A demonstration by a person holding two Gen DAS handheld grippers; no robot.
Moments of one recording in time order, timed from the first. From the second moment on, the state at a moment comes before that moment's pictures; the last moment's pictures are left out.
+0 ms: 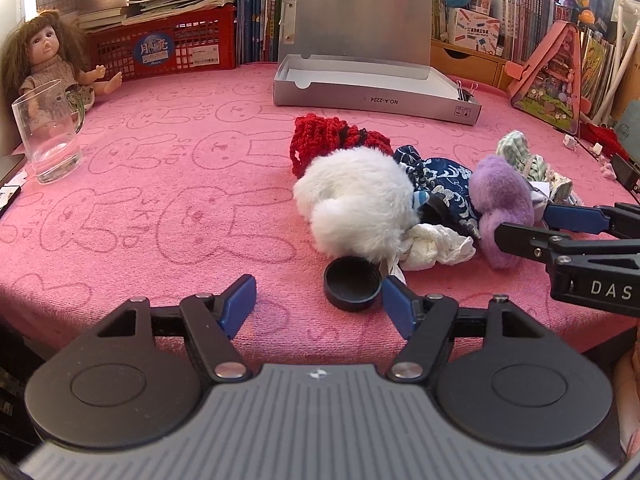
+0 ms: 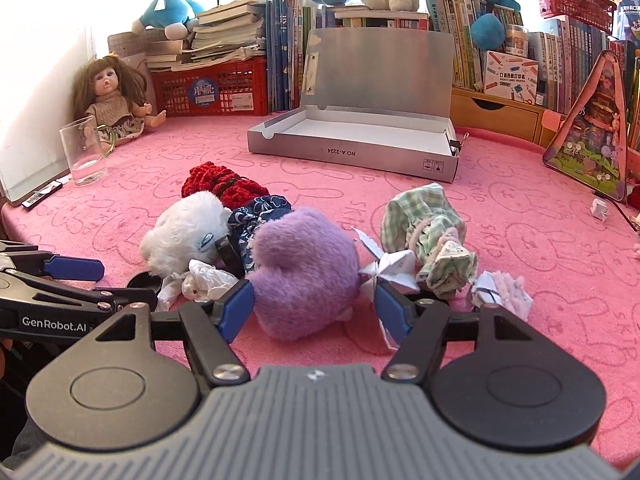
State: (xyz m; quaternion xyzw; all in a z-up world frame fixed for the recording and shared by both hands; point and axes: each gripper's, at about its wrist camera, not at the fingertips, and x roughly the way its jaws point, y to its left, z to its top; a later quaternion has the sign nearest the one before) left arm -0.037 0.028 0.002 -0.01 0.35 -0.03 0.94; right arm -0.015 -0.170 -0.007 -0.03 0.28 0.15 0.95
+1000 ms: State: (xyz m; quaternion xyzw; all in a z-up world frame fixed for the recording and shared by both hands) left arm -0.037 0.024 -0.010 0.01 0.30 -0.03 0.95; right arm 0.010 -0.157 -0.013 -0.03 0.28 0.16 0.94
